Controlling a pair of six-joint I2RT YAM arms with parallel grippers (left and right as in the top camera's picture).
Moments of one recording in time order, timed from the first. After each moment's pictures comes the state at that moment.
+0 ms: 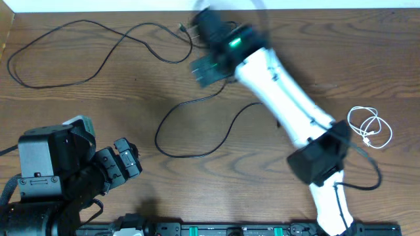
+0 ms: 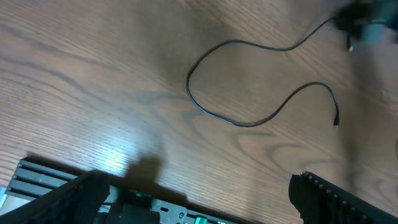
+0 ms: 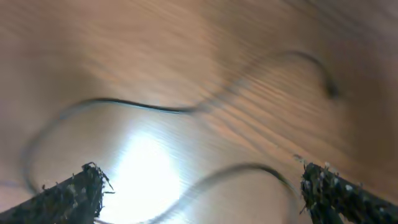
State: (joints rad) left arm 0.04 0.96 1.62 -1.70 0.08 -0.38; right arm 0.61 2.22 2.34 -1.32 0.08 0.23
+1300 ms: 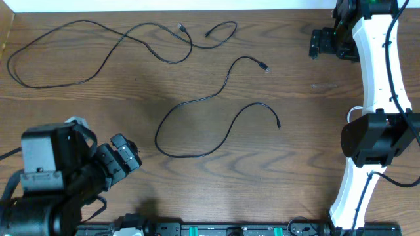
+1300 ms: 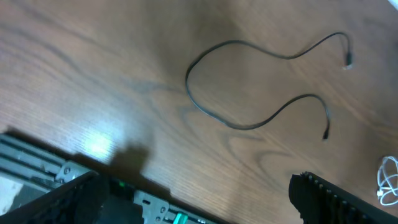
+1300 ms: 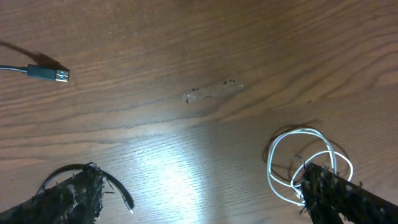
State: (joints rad) left arm 0.04 0.97 1.60 -1.69 0.07 -0.53; right arm 0.02 2.20 2.34 -1.51 0.12 0.23
